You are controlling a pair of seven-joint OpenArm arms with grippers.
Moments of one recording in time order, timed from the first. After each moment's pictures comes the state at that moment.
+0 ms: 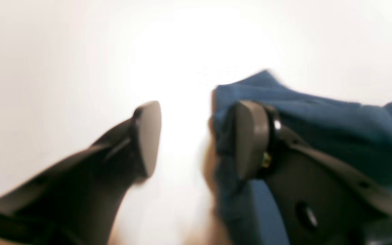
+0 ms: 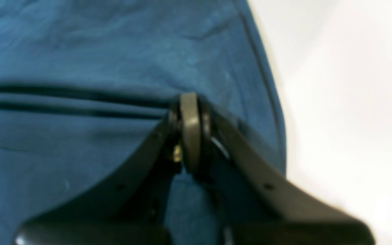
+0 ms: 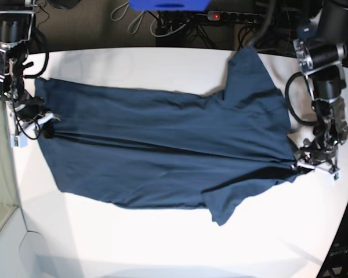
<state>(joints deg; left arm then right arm) -22.4 -20.8 -19.2 40.8 -20.6 -11.4 22.6 -1.8 25.6 11.7 62.6 30.8 22.4 -23.9</state>
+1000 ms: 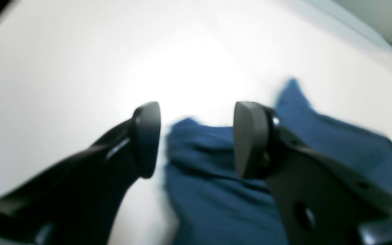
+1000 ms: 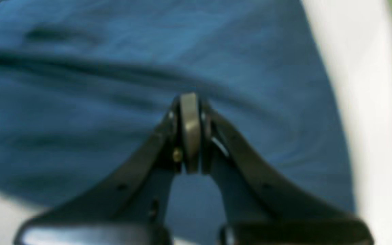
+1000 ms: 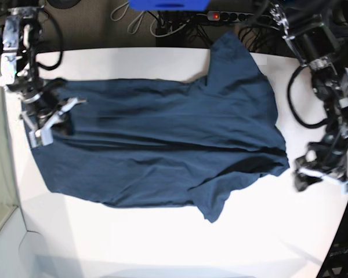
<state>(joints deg) -9.4 -11.1 -25.4 94.3 -29.8 -10.1 52.6 -15.3 18.1 11.2 104.2 25.3 17.7 -39.2</state>
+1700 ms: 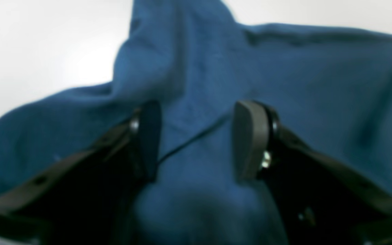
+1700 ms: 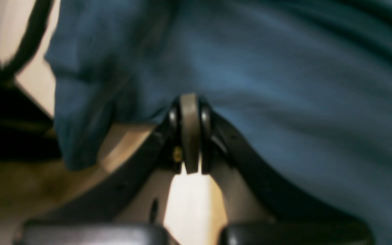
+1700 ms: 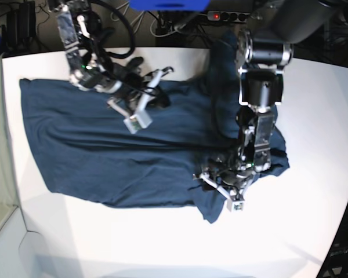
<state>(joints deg) -27.2 0.9 -2.5 48.3 -11.1 -9.7 28.7 -11.2 7.1 -14.1 100.8 25.4 17.8 -48.1</state>
